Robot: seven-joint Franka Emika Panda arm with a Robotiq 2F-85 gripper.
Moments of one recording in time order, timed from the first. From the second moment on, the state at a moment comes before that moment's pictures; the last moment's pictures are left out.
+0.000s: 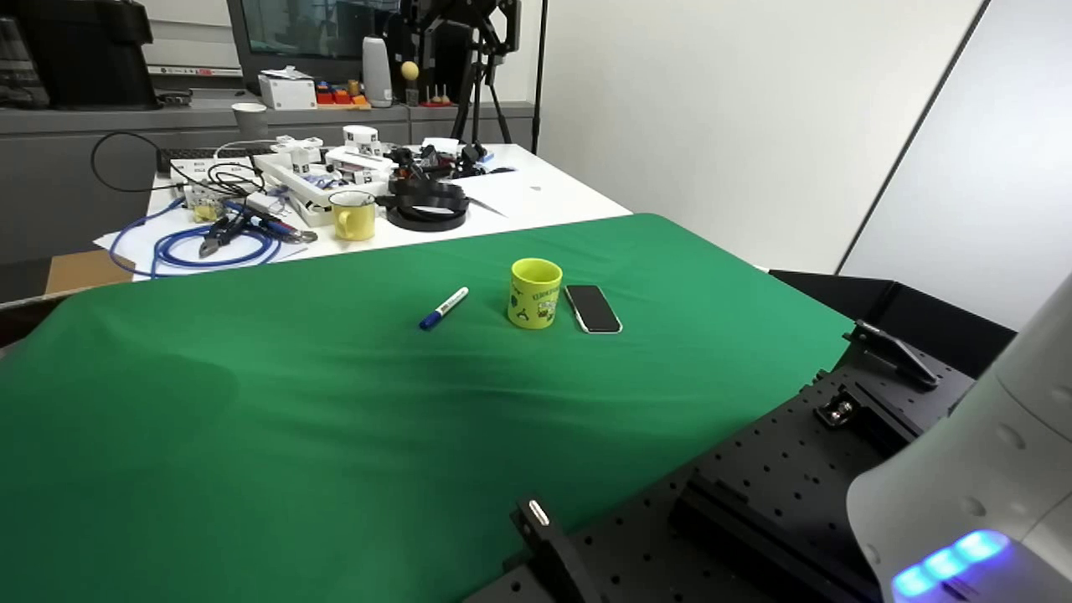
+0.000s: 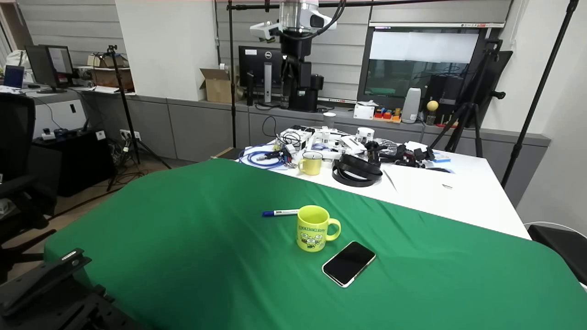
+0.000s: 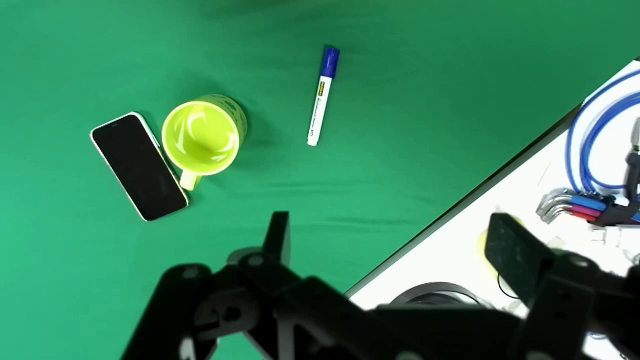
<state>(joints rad) 0.10 0.39 0.00 -1.74 0.07 2.20 0.82</state>
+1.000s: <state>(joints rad) 0.14 0.80 0.04 -1.76 0.26 2.54 0.81</state>
